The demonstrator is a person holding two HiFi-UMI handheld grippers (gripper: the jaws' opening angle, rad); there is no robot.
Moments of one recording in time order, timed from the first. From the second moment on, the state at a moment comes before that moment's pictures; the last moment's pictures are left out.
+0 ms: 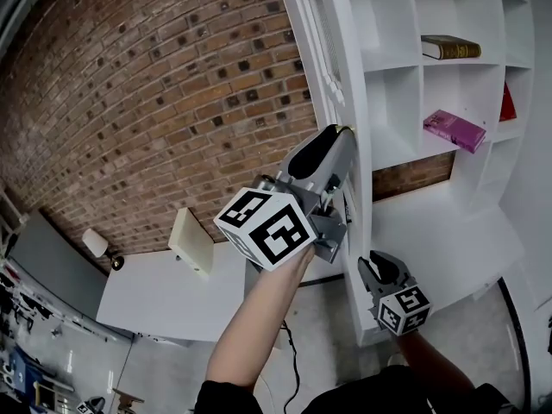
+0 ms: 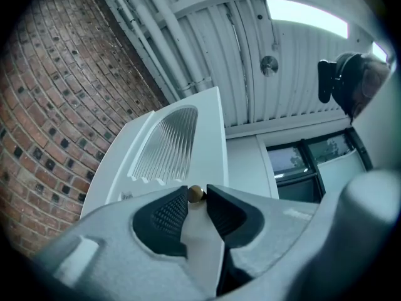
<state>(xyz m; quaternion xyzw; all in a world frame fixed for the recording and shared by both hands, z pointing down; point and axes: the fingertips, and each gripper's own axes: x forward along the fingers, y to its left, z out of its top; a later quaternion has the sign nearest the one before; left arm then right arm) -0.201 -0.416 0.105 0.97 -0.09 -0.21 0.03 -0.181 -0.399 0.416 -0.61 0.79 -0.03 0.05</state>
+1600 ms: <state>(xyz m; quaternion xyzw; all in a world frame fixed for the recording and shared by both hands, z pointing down) -0.159 -0.230 0.419 0.96 -0.21 -0.11 0.13 0.044 -0.149 0.472 -0.69 0.72 -0.08 0.01</state>
